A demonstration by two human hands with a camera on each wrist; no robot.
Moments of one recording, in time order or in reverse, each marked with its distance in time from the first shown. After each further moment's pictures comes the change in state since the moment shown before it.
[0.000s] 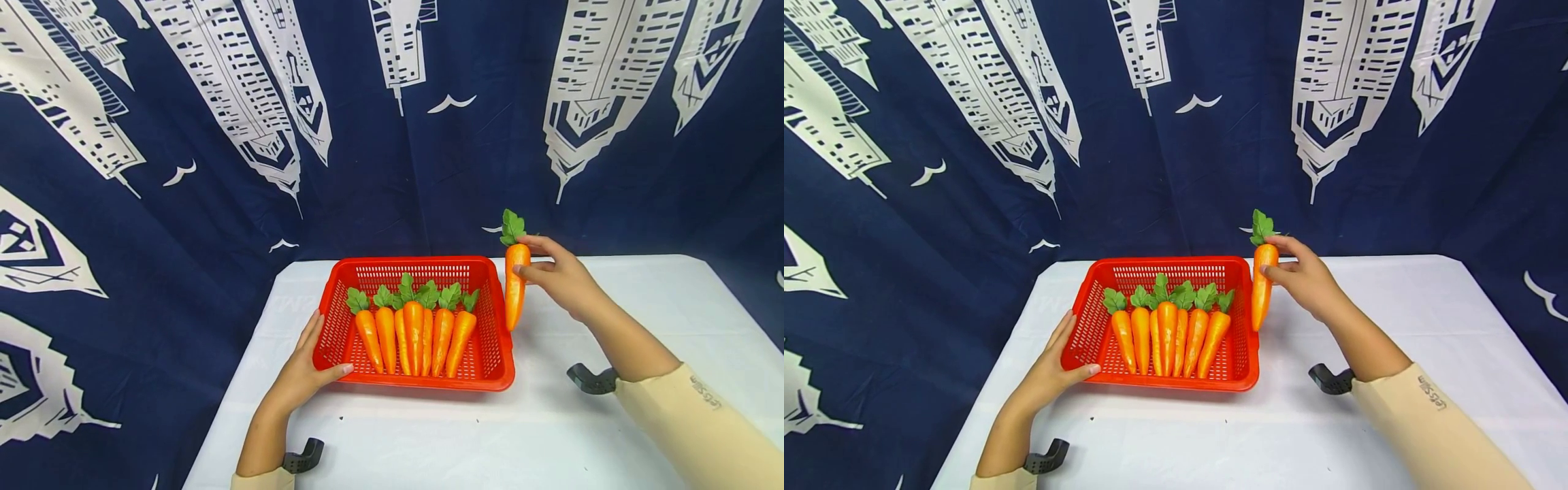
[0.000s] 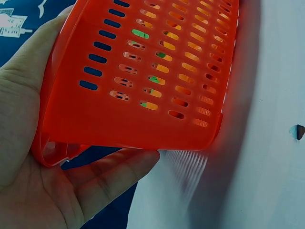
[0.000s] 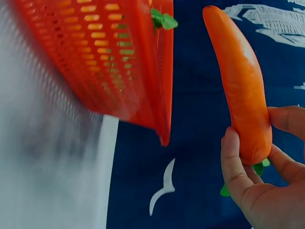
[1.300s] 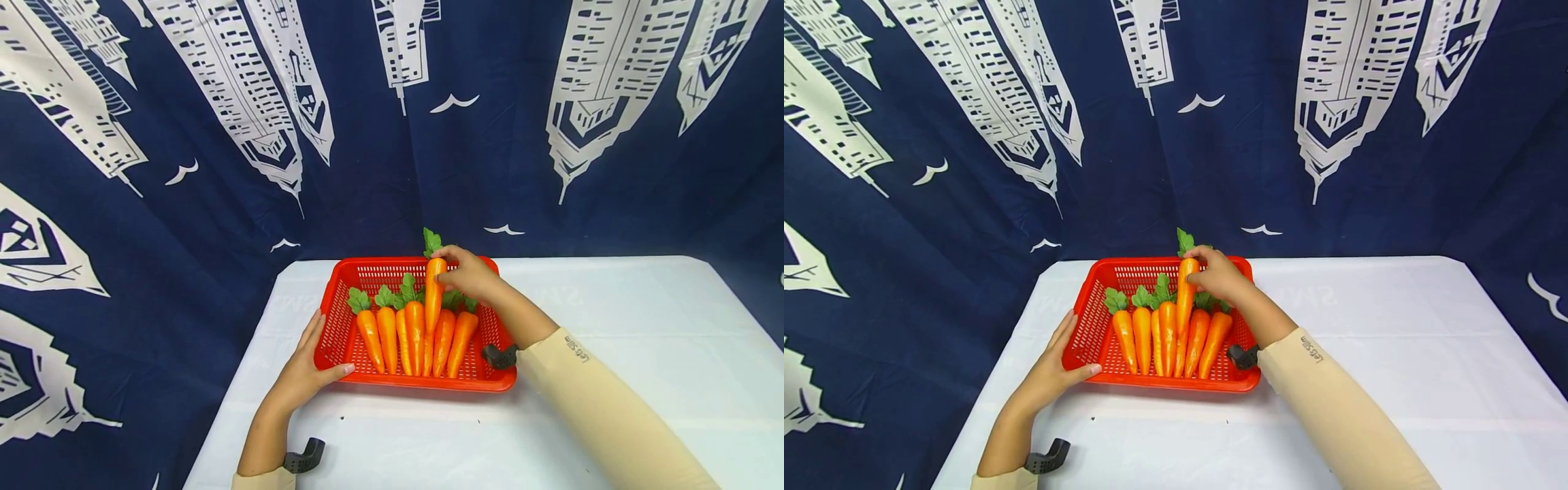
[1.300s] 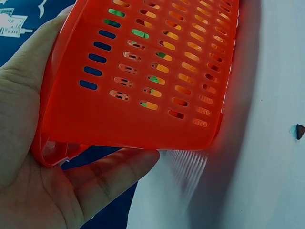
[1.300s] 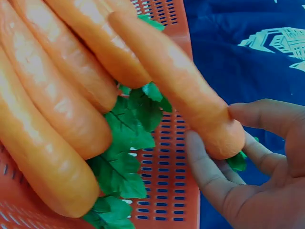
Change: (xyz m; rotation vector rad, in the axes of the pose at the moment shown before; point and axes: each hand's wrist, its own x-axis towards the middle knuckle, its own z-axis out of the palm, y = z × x) left_hand 0.001 -0.001 0.000 0.001 0.006 0.013; right_hand 0.065 -0.039 0.109 0.160 -0.251 0.038
